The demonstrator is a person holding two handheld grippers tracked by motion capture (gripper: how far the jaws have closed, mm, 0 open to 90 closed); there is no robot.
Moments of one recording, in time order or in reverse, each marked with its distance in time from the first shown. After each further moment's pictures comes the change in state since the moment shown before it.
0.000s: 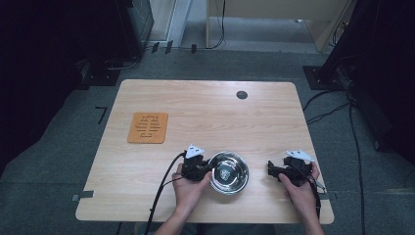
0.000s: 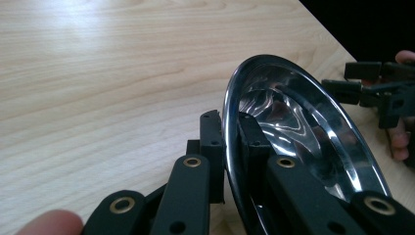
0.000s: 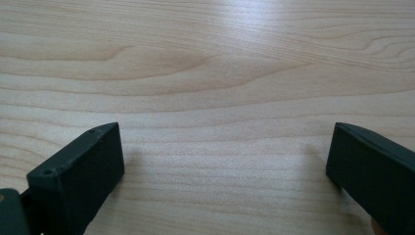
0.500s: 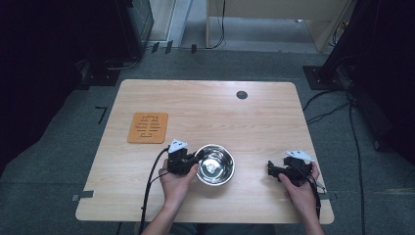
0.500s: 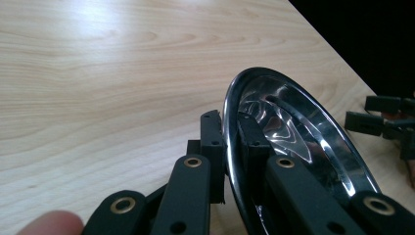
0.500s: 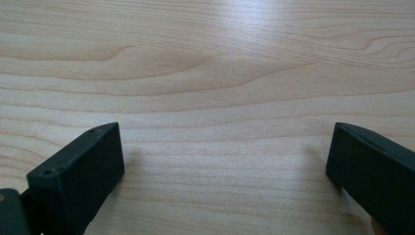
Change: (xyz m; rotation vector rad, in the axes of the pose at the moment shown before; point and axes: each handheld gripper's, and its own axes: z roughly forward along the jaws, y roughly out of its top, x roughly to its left) left arm 0.032 0.012 -0.025 -0.073 0.053 -0.045; right arm 0.000 0.000 0.000 -0.001 0.001 0.001
